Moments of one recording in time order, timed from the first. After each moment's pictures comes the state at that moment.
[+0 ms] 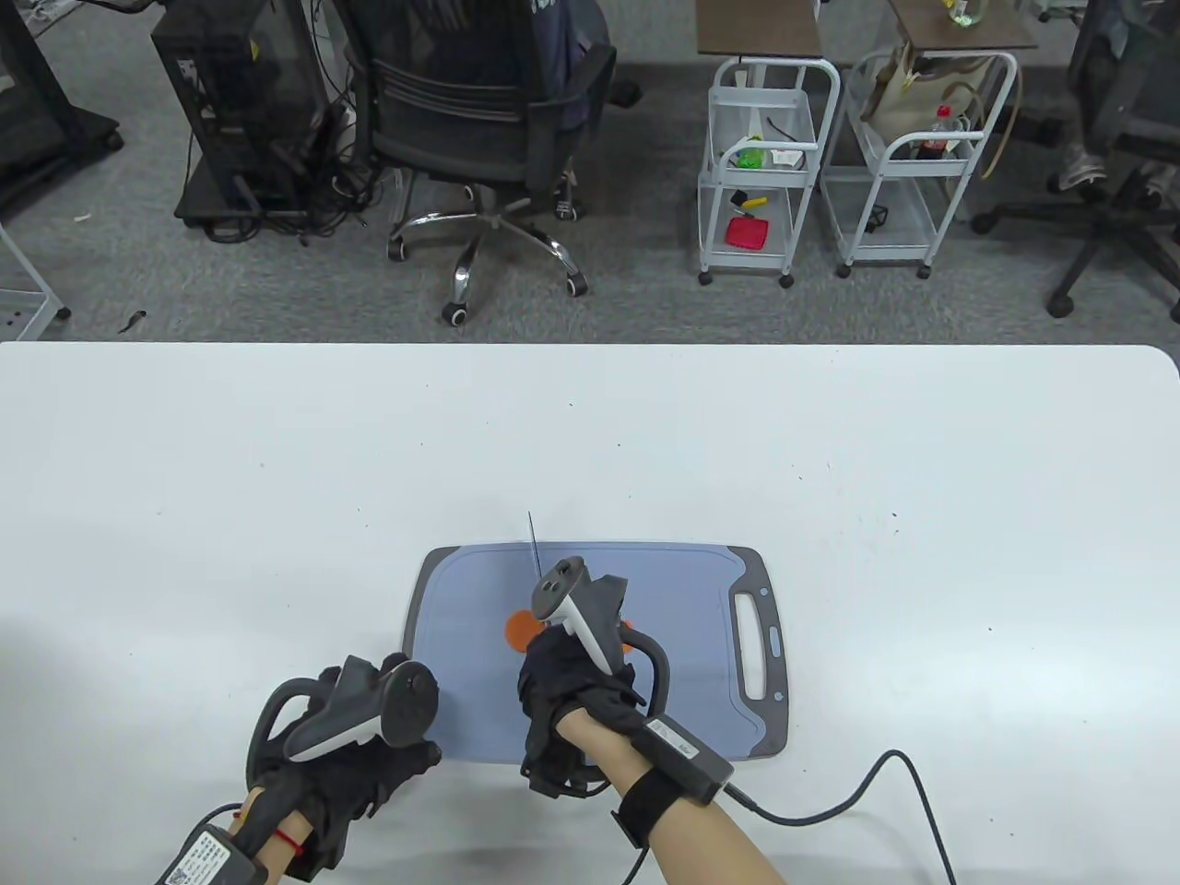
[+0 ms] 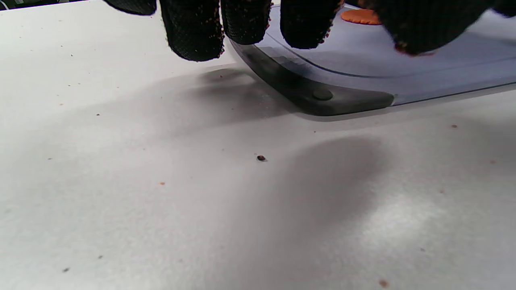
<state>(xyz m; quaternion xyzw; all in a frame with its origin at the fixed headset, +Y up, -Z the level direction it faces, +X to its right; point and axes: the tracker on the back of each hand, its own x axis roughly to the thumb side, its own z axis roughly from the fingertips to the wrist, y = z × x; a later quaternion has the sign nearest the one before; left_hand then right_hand) -0.232 -0.745 -0.253 -0.23 -0.13 -0.06 0.96 -0.029 -0.750 -0.330 -0.18 0.26 0.94 0.16</state>
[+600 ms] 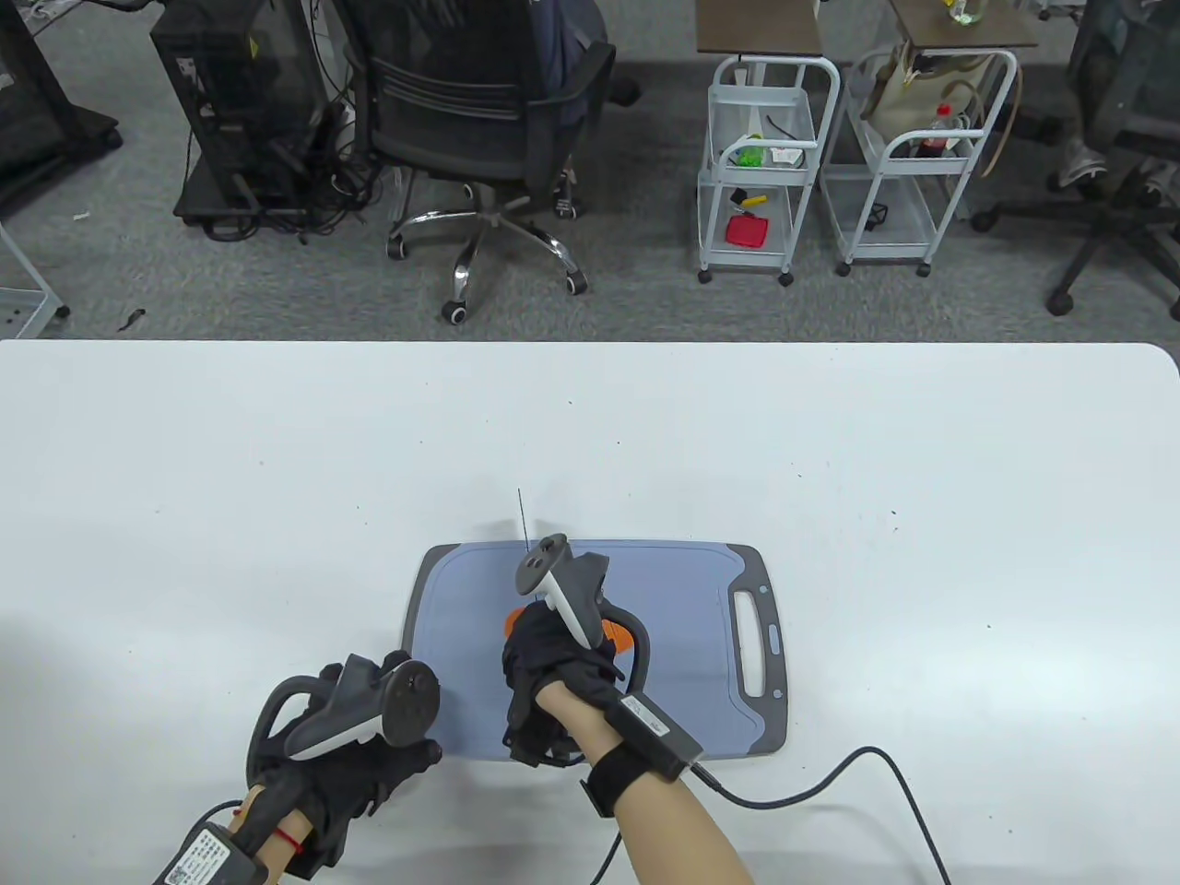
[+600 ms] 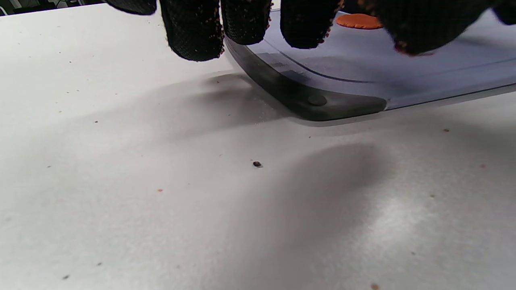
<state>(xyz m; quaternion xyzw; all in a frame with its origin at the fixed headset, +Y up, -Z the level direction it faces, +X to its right) -0.231 -0.741 -0.251 -0.22 -0.14 -0.06 0.96 -0.046 -0.747 -0.351 -0.17 0.26 0.94 0.15</state>
